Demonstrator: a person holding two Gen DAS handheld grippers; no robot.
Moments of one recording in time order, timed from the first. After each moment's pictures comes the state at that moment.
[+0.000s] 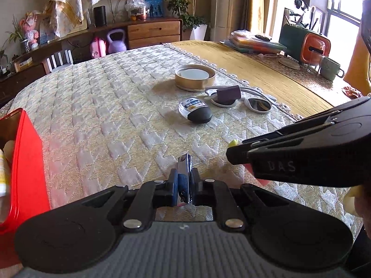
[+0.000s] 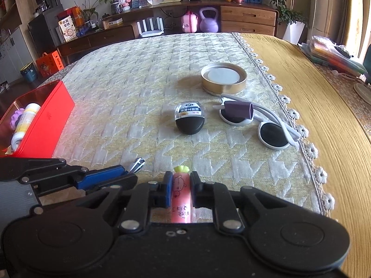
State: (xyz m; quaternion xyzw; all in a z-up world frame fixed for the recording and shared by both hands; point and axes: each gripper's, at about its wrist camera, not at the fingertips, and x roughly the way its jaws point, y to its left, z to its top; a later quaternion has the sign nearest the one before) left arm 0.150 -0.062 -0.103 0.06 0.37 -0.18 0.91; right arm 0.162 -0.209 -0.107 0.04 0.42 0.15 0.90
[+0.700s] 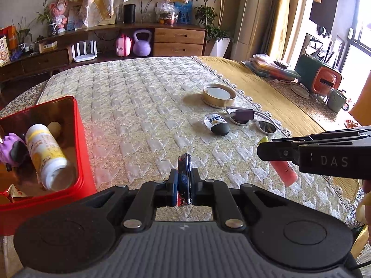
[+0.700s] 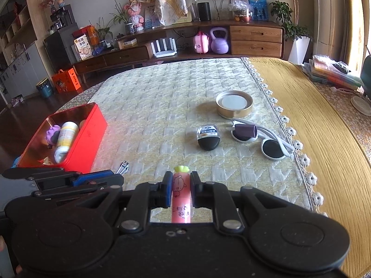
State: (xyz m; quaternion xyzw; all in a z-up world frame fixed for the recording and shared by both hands) left arm 0.113 -0.015 -0.055 -0.01 0.36 -0.14 0.92; right arm 0.121 -0.208 -0.054 0.06 0.37 0.18 0.91
